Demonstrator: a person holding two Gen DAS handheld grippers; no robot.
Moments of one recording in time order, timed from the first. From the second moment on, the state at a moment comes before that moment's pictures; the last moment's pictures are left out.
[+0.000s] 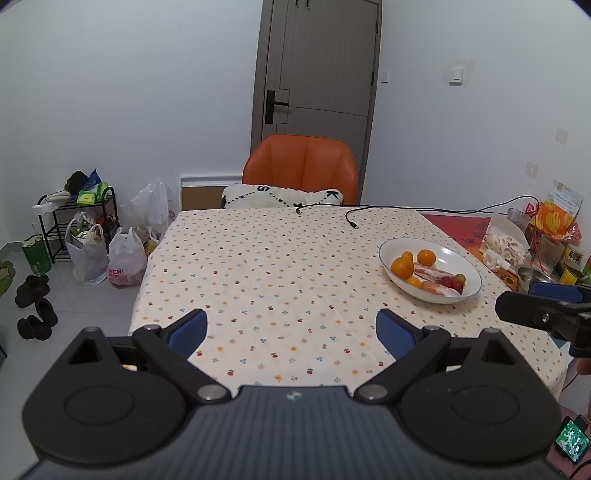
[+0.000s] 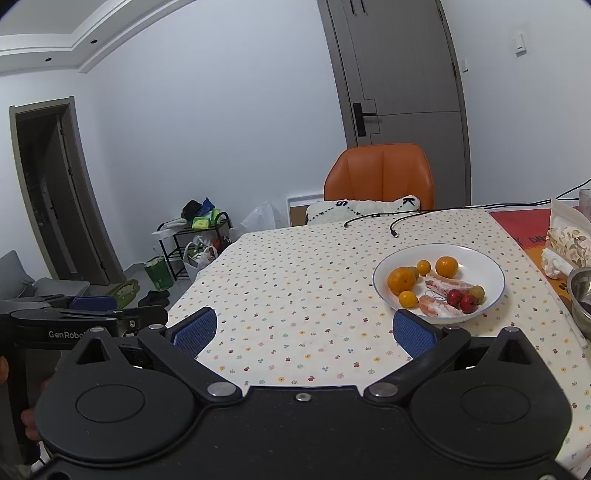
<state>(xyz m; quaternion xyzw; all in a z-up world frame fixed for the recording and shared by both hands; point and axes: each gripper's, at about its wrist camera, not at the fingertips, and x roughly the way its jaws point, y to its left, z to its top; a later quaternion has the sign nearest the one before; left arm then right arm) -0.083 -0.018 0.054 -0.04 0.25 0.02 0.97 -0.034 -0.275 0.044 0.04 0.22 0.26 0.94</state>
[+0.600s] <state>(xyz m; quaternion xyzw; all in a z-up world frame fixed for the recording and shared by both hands) -0.084 -0.018 0.055 -0.04 0.24 0.02 0.97 -0.033 -0.276 0.043 0.04 0.22 0.26 0.94</state>
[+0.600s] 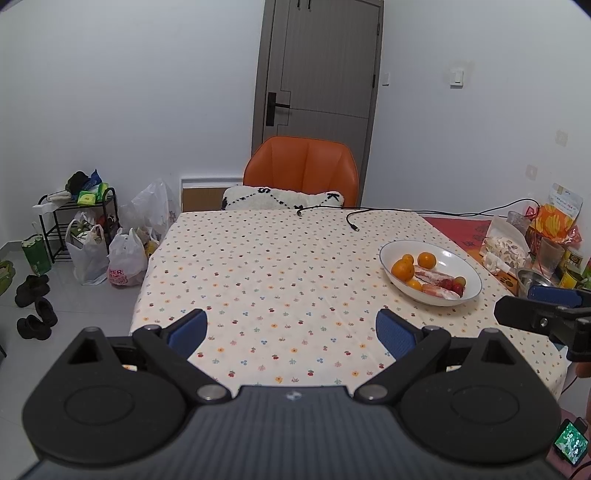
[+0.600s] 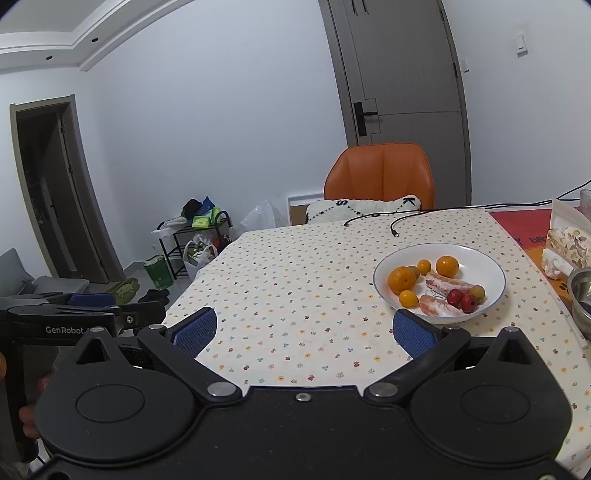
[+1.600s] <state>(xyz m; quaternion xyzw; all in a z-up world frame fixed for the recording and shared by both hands) -0.086 -0.013 0.057 -0.04 0.24 0.02 0.97 -0.033 -0.275 0.044 0.04 0.22 0.25 0.94</state>
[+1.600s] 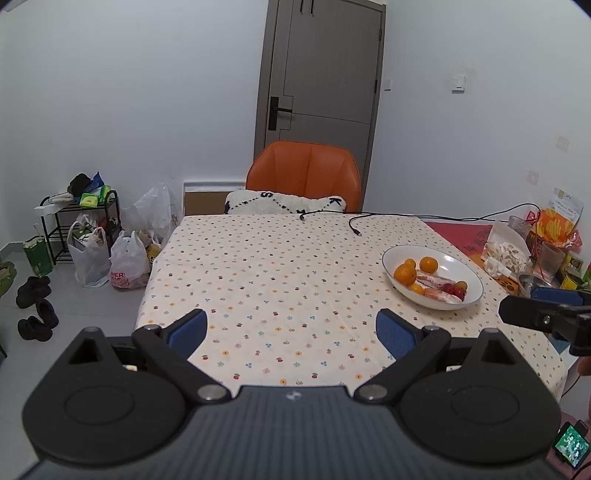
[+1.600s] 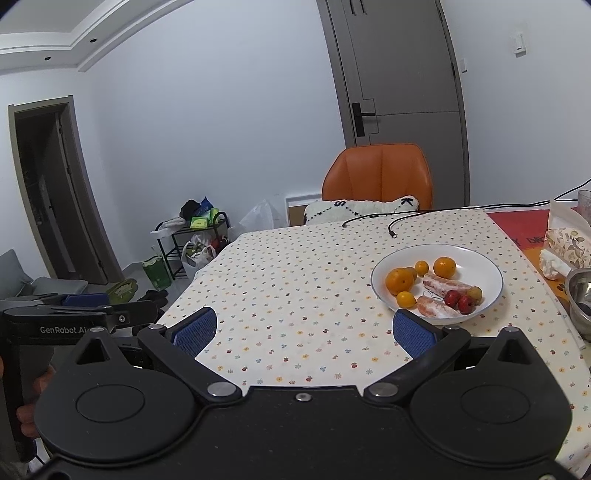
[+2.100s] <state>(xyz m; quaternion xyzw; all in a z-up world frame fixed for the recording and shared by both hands) -0.088 -0.012 0.057 -0.04 0.24 0.02 0.97 -0.032 -0.275 0.043 0.04 0.22 0.25 0.94</state>
